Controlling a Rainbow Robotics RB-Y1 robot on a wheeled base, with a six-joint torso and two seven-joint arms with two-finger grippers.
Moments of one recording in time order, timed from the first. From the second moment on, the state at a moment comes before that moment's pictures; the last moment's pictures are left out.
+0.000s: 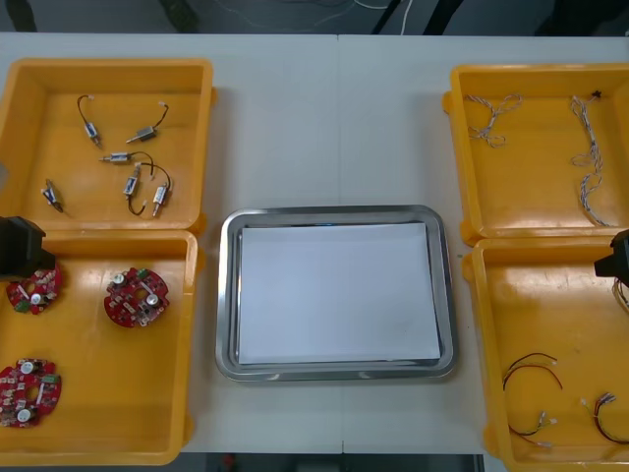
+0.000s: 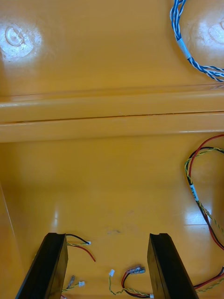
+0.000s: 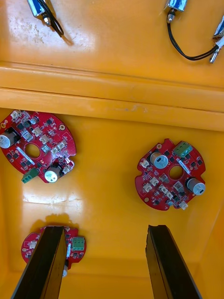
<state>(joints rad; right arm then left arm) -0.18 -0.62 -0.39 -2.10 -0.72 1.92 1.45 -0.14 0.82 0.26 -2.17 0.85 1.84 -1.11</state>
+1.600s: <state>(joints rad) -0.18 -0.62 -0.39 -2.10 -0.72 1.92 1.45 -0.14 0.82 0.26 -2.17 0.85 1.84 -1.11</state>
